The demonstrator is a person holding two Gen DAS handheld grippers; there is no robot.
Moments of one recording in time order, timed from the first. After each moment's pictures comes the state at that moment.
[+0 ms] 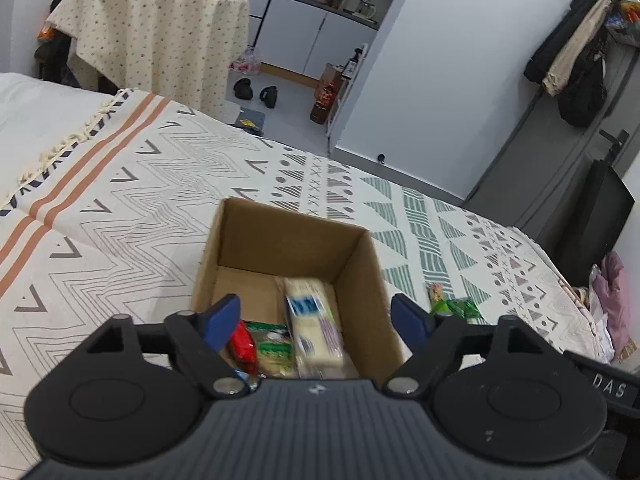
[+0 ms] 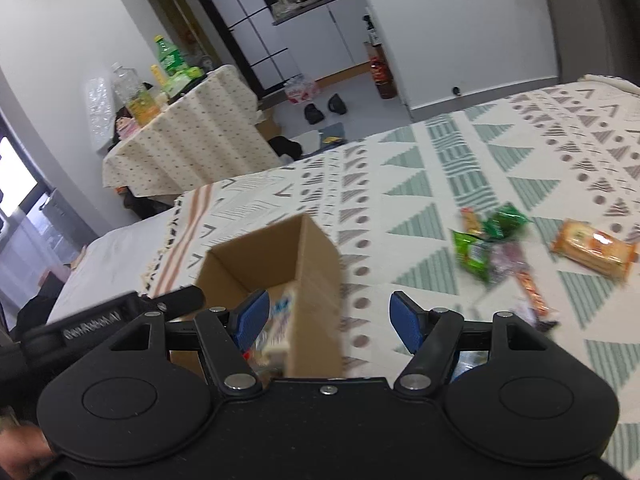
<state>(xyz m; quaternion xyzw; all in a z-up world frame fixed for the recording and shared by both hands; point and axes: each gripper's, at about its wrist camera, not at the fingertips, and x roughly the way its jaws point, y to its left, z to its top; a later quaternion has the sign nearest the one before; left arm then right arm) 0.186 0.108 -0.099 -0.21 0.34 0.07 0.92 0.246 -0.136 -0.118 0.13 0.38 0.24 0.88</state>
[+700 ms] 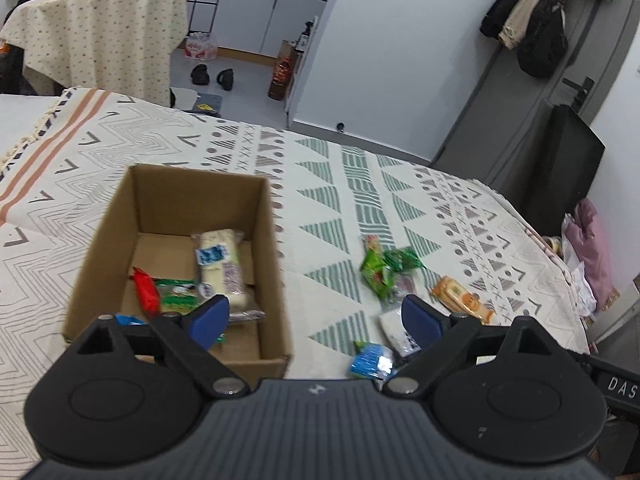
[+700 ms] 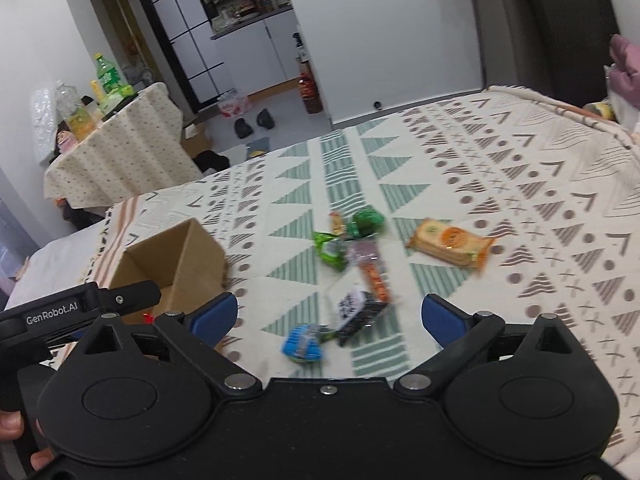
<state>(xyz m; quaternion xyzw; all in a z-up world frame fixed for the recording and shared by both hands) 0.189 0.022 -0.098 -0.17 0.37 0.02 0.91 0.222 -0.229 -0.116 0.10 0.38 0.15 0.91</state>
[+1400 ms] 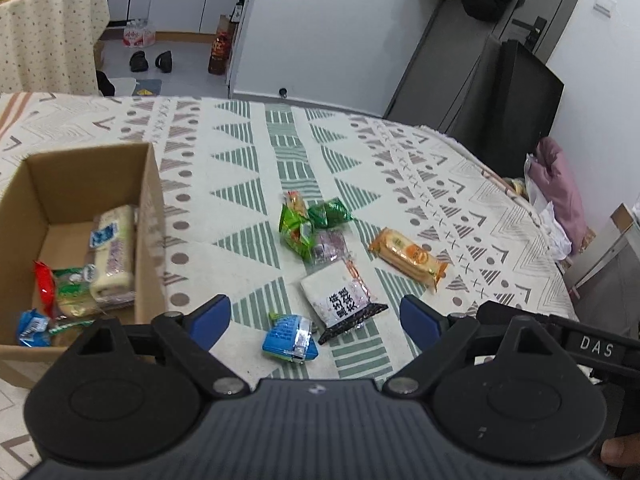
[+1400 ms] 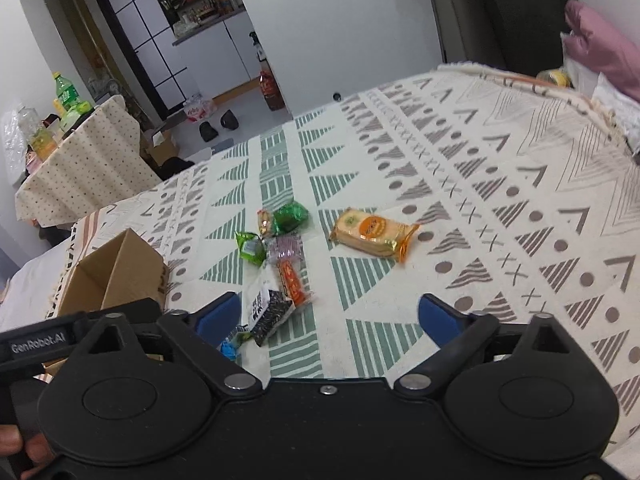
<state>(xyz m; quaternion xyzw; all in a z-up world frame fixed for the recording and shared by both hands) 0.219 -0.050 -0.125 -0.13 0.41 -0.06 0.90 0.242 -0.295 -0.146 0.13 0.40 0.11 0.90</state>
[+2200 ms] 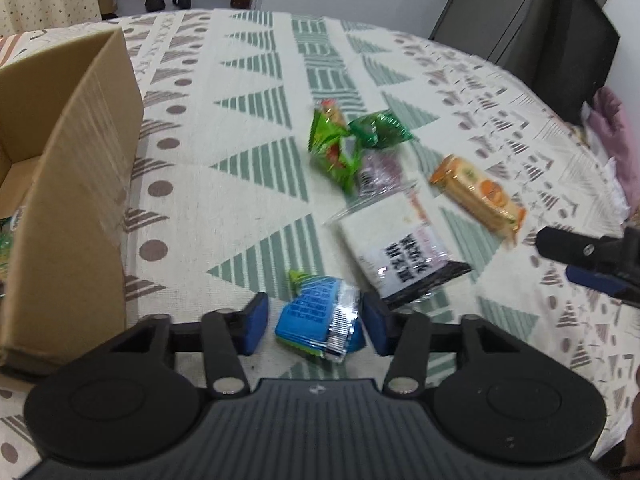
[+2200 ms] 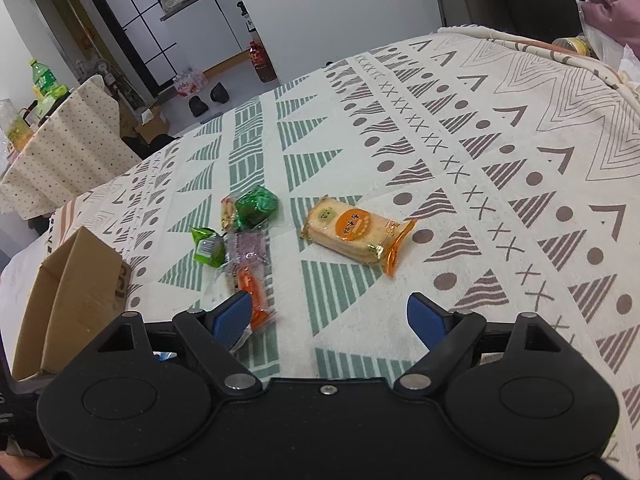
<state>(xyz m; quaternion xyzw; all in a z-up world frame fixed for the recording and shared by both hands) 0.271 -0.063 -0.213 -0.12 0.50 -0.02 0.86 0.305 -0.304 -0.189 0.13 0.44 0.12 0.88</state>
